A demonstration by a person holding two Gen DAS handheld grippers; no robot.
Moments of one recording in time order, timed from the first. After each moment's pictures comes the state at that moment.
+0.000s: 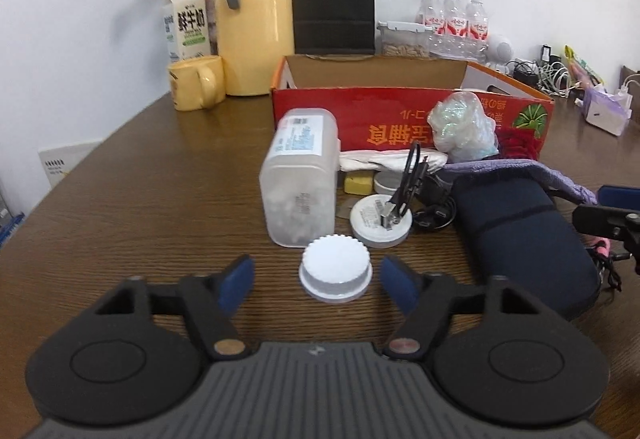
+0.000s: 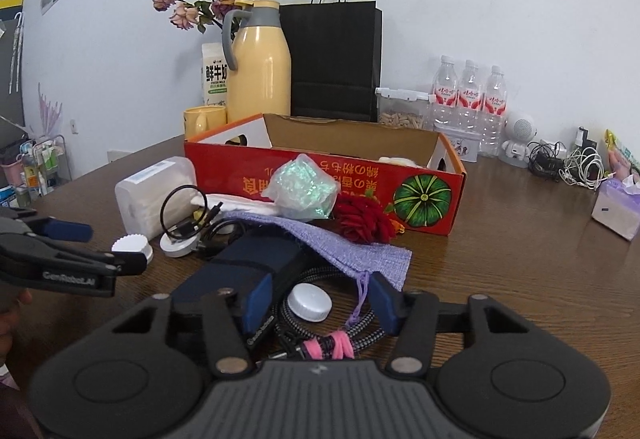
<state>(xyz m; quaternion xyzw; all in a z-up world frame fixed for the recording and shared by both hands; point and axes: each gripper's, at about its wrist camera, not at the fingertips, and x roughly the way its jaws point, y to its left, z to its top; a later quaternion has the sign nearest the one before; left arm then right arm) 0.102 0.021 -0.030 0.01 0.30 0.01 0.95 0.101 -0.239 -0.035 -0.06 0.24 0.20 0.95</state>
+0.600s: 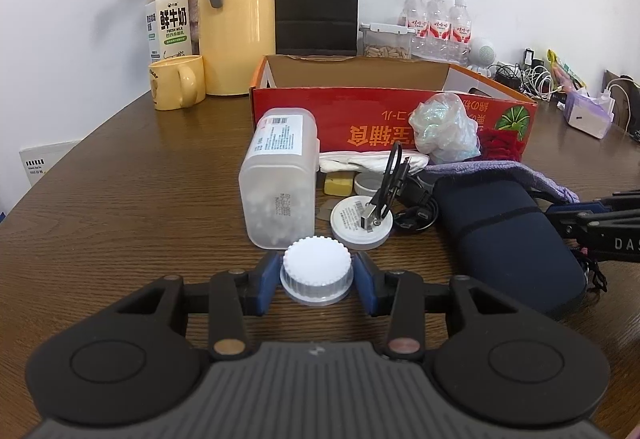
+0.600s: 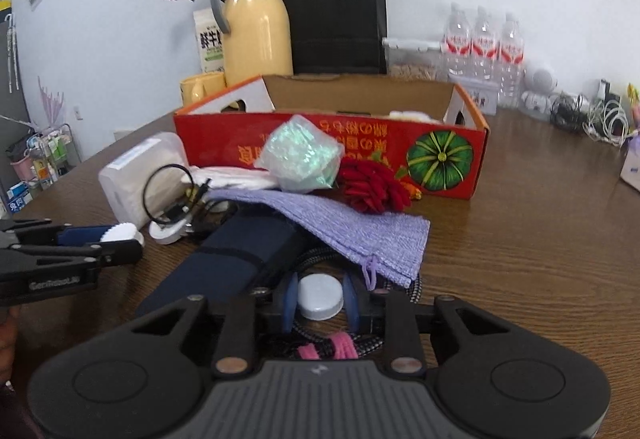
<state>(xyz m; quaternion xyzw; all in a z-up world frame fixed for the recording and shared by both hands) 0.105 0.018 -0.033 0.00 0.30 -0.01 0.96 0.142 -0.237 -0.048 -0.03 0.31 0.22 0.93</state>
